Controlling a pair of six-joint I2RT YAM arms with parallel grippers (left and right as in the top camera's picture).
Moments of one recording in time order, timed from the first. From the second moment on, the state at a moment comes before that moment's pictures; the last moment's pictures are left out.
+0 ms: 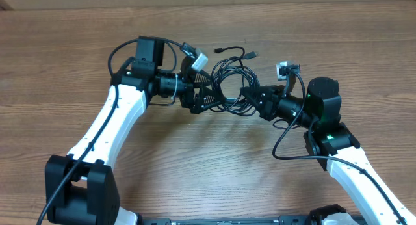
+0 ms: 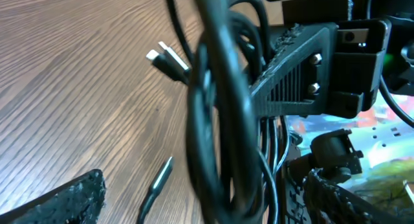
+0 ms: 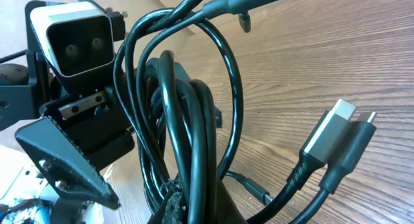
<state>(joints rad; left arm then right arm) -0.24 1.68 1.25 -0.56 1.15 0.29 0.24 1.21 0.69 0.17 -0.73 0.57</state>
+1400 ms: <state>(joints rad) -0.27 1.68 1.26 -0.75 0.70 0.45 0.24 1.21 0.69 0.04 -0.70 0.35</state>
